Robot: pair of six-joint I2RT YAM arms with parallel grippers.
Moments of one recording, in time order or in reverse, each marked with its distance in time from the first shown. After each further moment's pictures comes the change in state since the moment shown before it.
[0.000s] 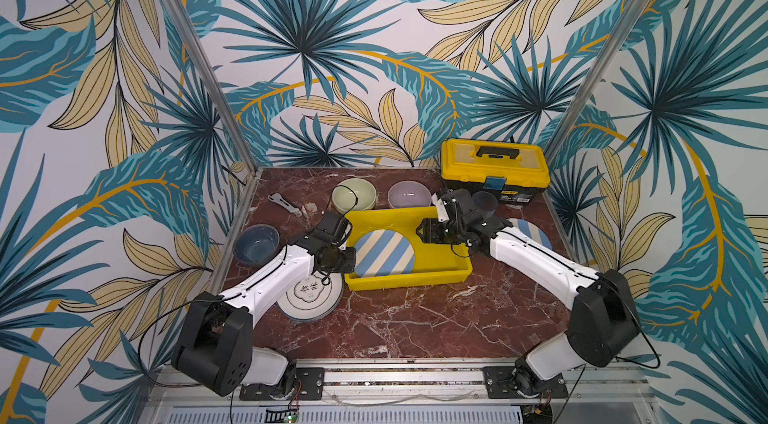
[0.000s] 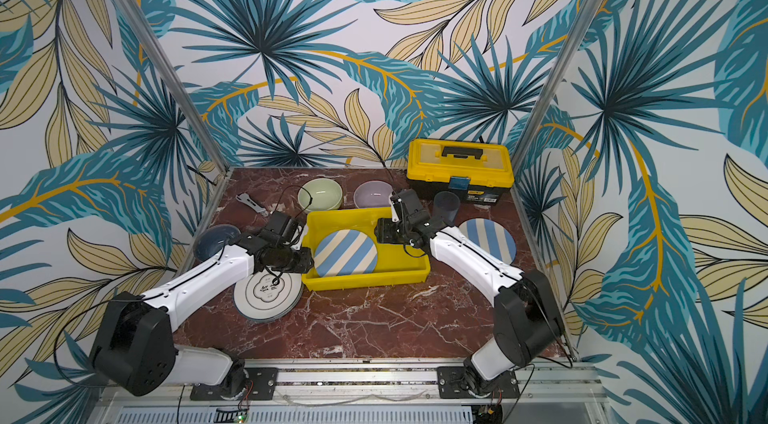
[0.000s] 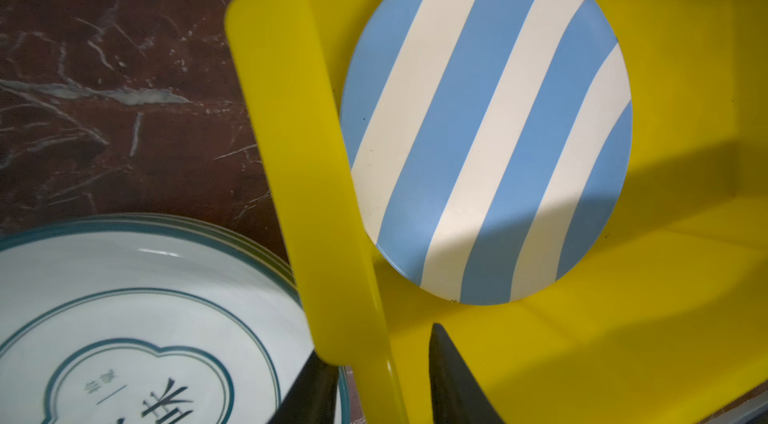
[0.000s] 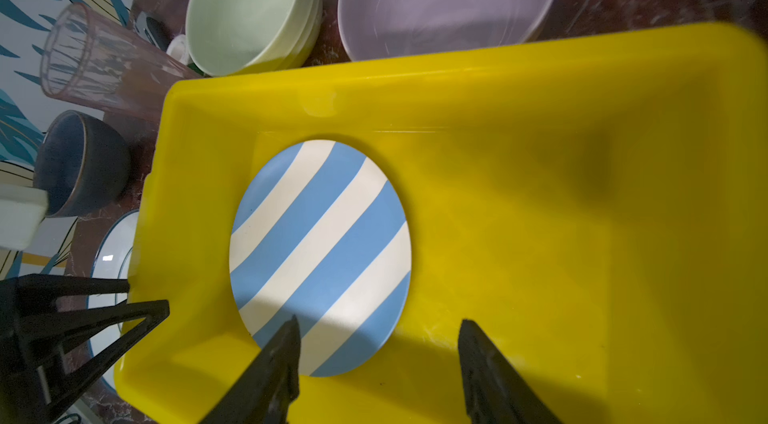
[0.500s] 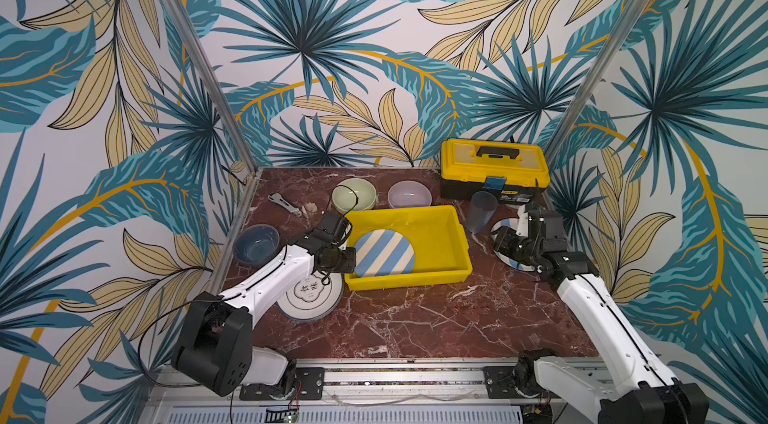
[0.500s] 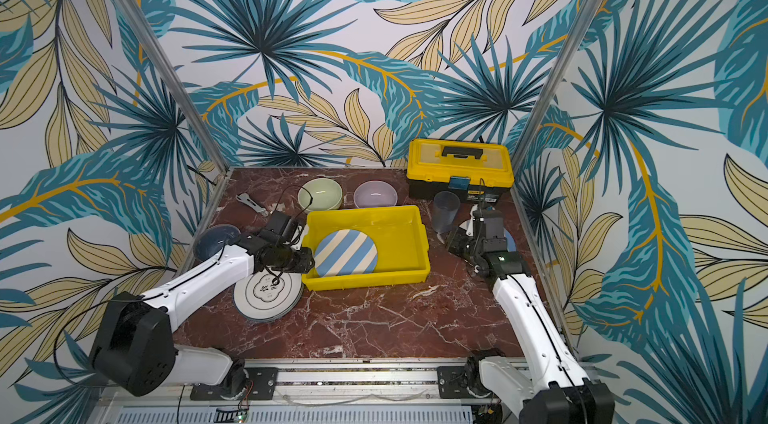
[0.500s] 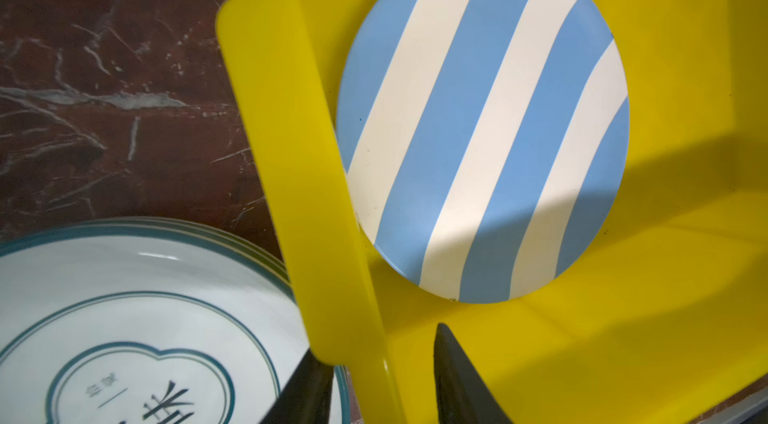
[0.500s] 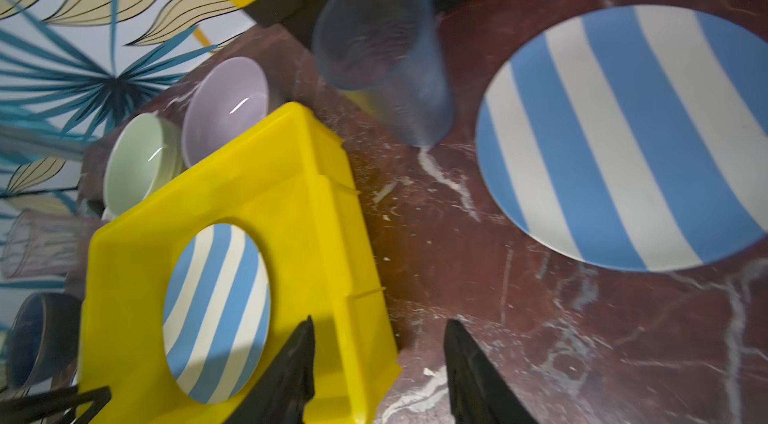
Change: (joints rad) left arm 0.000 -0.001 0.000 0.000 0.008 0.016; right arm -0.496 -0.478 -0.361 -0.074 -0.026 0.042
